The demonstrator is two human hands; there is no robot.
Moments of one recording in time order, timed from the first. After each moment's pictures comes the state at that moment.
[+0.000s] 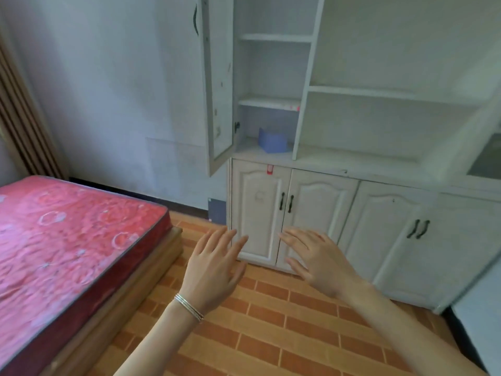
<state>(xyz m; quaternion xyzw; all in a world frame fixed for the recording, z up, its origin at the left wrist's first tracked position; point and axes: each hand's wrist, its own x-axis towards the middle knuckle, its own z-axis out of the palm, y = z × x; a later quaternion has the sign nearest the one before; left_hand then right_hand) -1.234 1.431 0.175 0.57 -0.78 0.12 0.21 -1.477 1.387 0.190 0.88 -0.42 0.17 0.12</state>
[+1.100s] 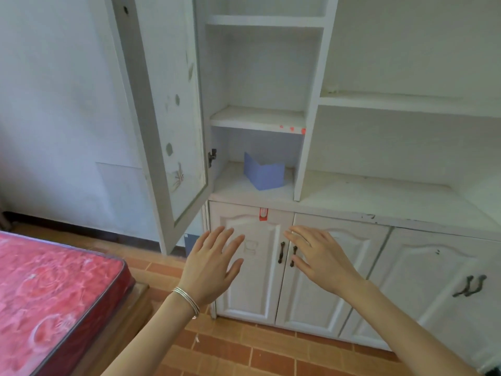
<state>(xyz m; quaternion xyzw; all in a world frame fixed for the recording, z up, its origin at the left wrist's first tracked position) -1.204 0.962 0.164 0.53 -0.81 0.15 0.18 -1.467 0.941 0.176 0.85 -0.44 0.21 0.18</state>
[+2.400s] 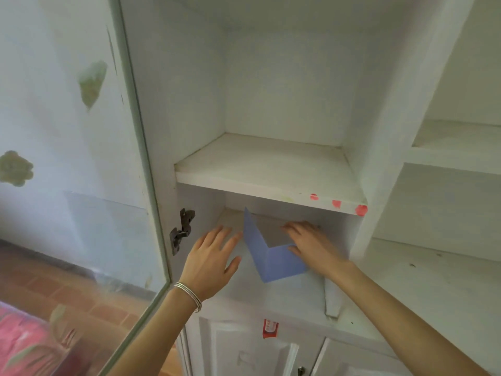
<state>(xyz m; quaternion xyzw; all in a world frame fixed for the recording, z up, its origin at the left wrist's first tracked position) -1.211 0.519 0.166 0.55 -0.79 0.14 0.22 -1.462 0.452 0.188 0.87 -0.45 0.12 0.17</state>
